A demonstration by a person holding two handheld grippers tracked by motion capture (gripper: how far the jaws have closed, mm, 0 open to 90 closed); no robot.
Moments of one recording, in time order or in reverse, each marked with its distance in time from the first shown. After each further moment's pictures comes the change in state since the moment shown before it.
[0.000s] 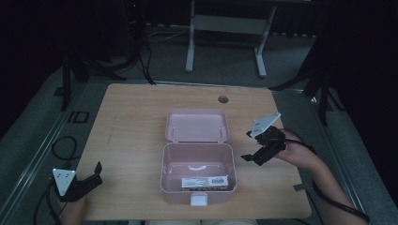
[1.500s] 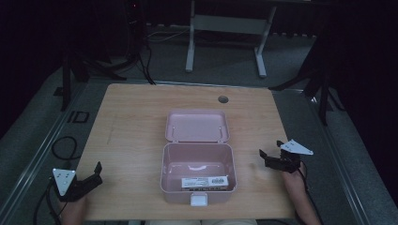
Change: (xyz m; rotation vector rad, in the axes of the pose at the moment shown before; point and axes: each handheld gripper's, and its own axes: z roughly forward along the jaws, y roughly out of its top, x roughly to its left) left arm 0.000 0.000 0.000 0.000 0.001 0.000; right arm -0.005 -0.159 0.063 -0.387 -0.536 0.572
